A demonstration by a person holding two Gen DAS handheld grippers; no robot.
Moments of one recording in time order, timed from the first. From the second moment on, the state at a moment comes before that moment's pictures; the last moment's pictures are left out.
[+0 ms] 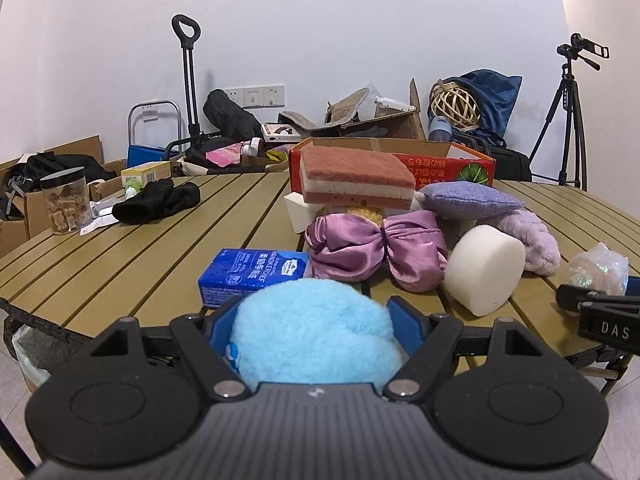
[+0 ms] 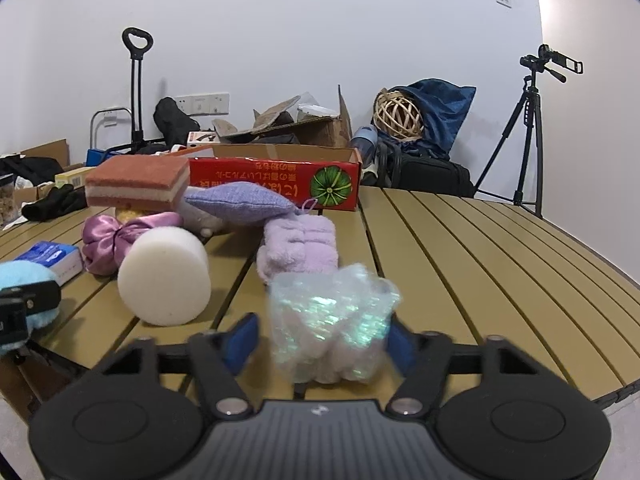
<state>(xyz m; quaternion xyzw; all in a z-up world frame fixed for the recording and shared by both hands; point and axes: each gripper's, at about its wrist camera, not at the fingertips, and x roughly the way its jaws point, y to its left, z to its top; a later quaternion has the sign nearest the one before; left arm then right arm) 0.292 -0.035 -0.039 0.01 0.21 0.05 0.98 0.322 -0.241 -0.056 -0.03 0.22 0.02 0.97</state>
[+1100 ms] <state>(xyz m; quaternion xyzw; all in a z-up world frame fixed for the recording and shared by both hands) 0.255 -0.017 -0.022 -0.01 0.19 0.00 0.98 0.252 -0.234 -0.034 -0.01 0.18 0.11 0.98</state>
